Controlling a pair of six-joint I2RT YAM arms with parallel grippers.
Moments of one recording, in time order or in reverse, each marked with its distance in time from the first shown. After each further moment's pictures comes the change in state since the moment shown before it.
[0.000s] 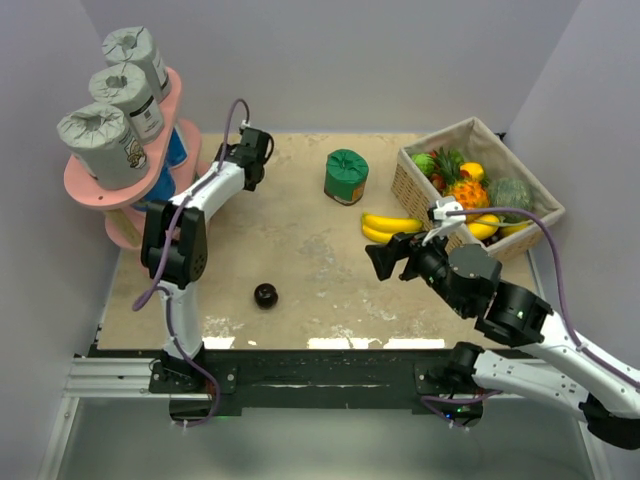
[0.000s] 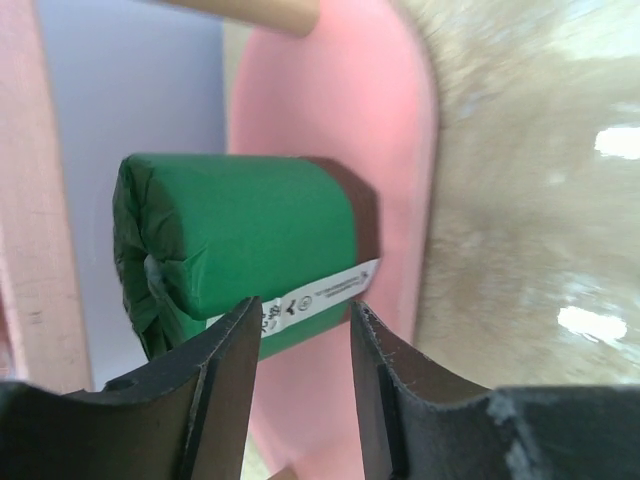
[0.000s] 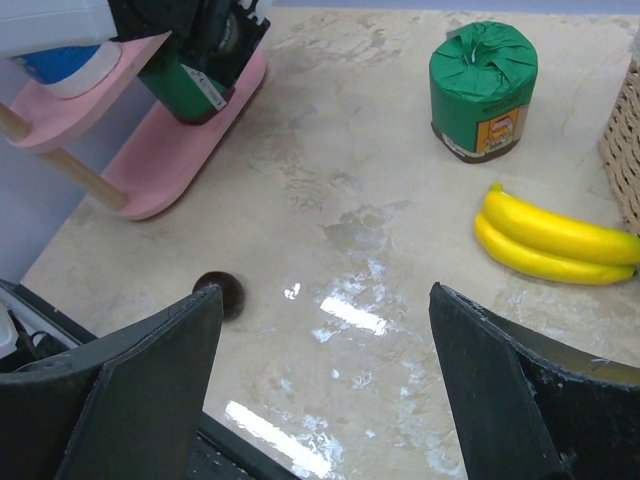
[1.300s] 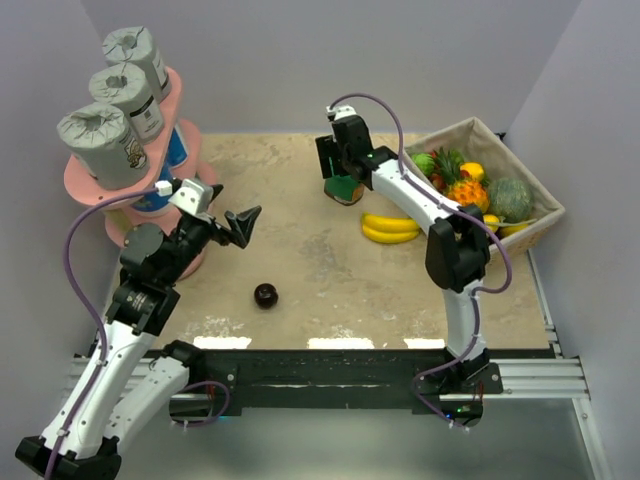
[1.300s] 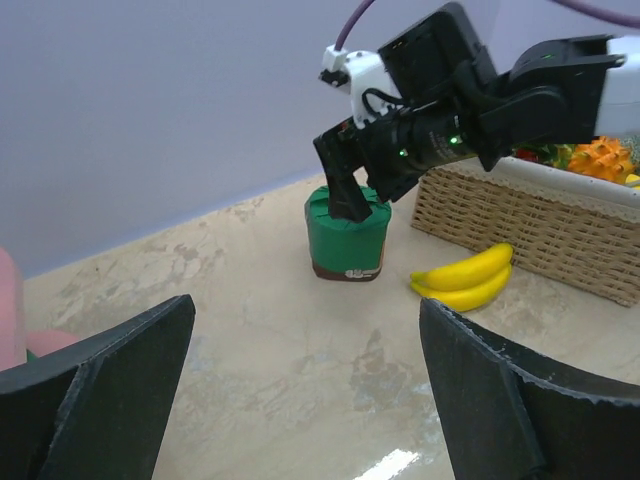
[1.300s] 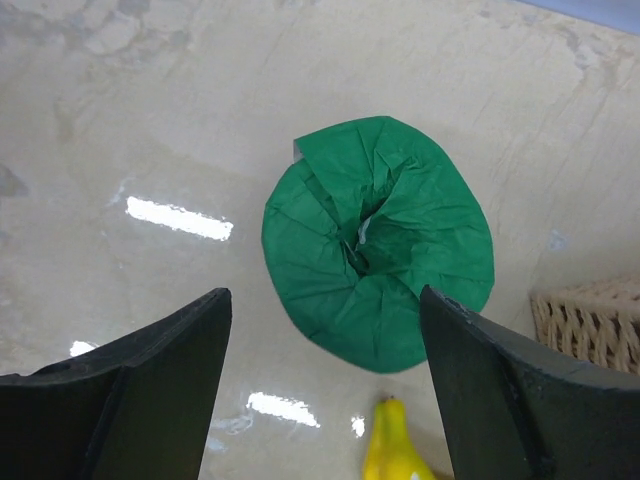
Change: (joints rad) left arm -0.071 -1.402 -0.845 0.504 1.039 -0.216; right arm -0.449 1.393 0.944 0.033 -0.175 -0.269
